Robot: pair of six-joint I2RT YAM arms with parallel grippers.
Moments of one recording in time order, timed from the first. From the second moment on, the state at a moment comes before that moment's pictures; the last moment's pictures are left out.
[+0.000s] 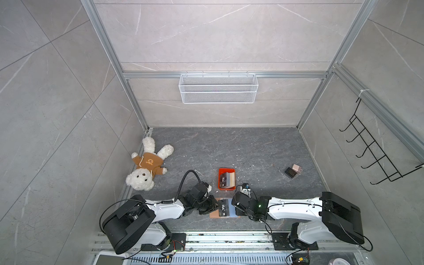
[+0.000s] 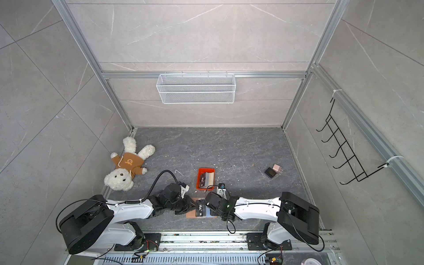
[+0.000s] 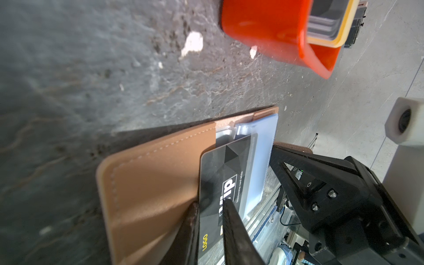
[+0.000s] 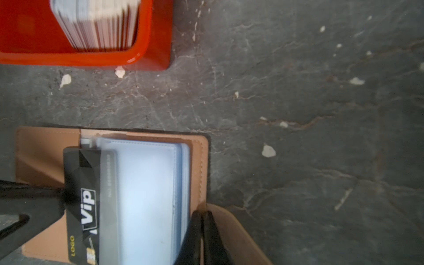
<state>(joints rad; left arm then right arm) -0.83 1.36 0.34 0.18 0.43 -1.07 1.14 1.44 0.63 -0.37 0.26 1.08</state>
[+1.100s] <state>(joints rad) -0.83 1.43 0.35 0.28 0.46 -1.08 1.14 1.44 0.63 -0.38 0.26 1.08</state>
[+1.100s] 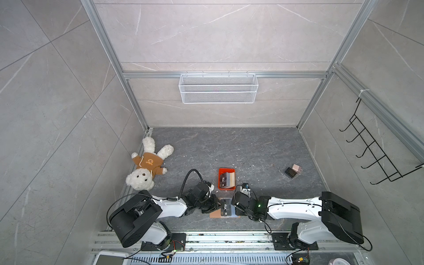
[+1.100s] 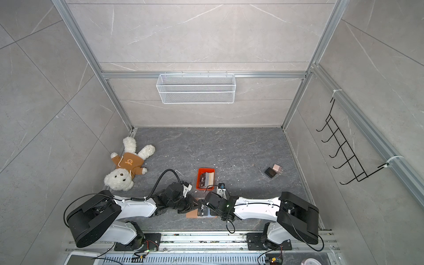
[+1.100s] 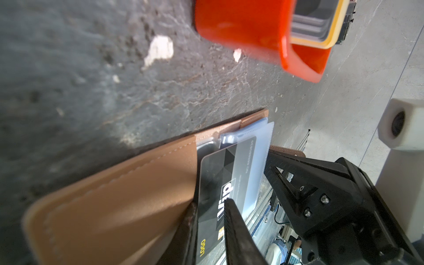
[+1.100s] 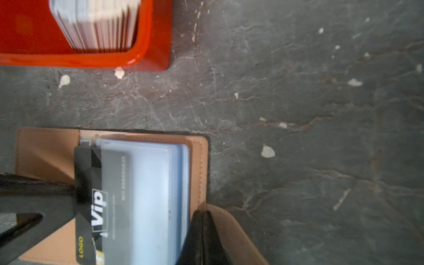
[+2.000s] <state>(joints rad) -0.84 1.46 0.35 0.35 0.48 -1.12 1.14 1.44 0.63 -0.38 0.26 1.08</state>
